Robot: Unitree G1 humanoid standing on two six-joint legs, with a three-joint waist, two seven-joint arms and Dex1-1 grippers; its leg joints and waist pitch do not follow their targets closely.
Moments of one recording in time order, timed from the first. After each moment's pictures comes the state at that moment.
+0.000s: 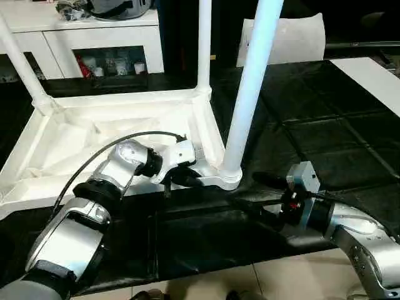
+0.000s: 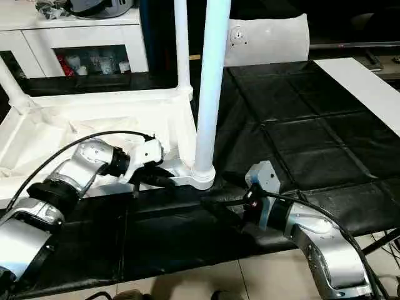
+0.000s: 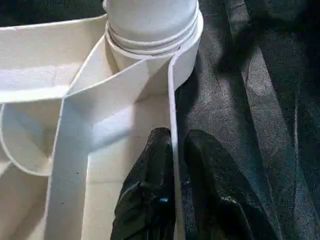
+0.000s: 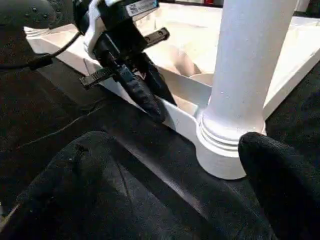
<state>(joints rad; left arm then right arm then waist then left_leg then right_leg) -0.83 0.31 -0.34 0.96 0.11 -0.11 -1.23 -0.04 -0.46 0.05 -0.18 0.36 0.39 0.87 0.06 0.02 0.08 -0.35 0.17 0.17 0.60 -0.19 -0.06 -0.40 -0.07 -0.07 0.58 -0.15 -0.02</state>
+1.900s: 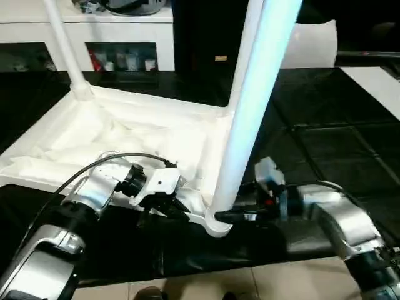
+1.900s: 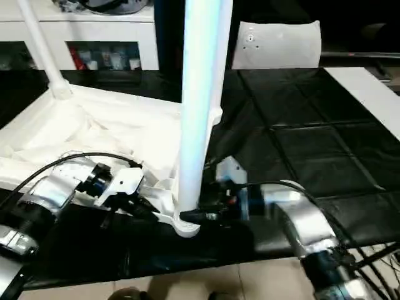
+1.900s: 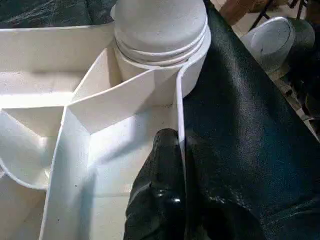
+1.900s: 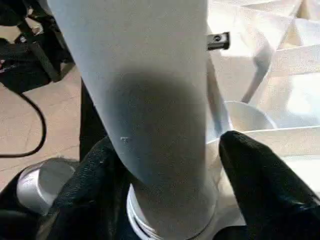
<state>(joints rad) -0.62 0.45 -0.36 0.62 0.02 -0.17 -1.58 -0.32 -0.45 0.27 0.13 0.34 0.29 1.23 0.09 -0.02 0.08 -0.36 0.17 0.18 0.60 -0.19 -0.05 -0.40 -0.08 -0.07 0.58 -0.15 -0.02</state>
